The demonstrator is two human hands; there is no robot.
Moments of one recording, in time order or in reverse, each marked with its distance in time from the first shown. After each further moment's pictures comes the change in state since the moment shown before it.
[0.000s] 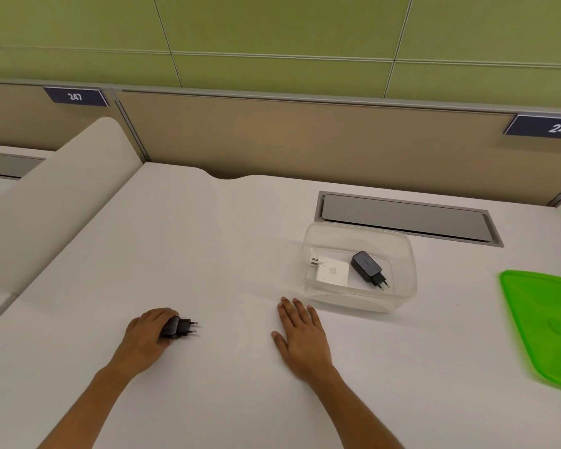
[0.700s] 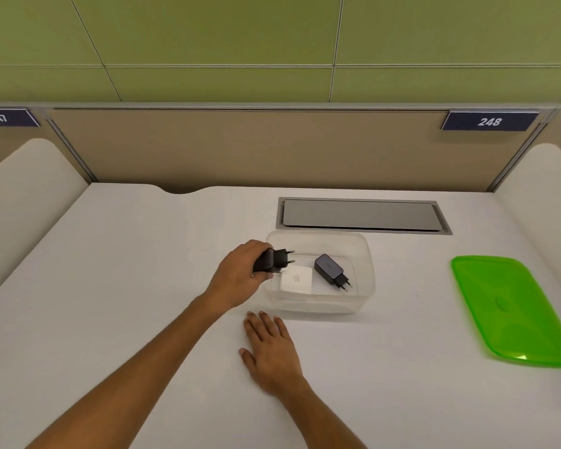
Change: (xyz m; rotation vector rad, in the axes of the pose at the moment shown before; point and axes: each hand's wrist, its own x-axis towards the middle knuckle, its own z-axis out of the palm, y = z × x) left_hand 0.094 0.278 -0.039 -0.294 0.060 0.484; right_hand -0.002 -0.001 -0.010 -0.016 -0.025 0.018
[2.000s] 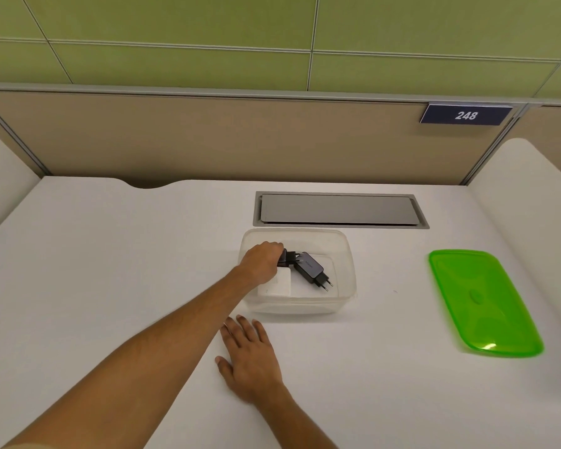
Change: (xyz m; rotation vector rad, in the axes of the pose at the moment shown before) left_hand 0.093 0.009 0.084 0.368 -0.355 -0.053; right_hand 0.004 0.002 0.013 0.049 0.022 0.004
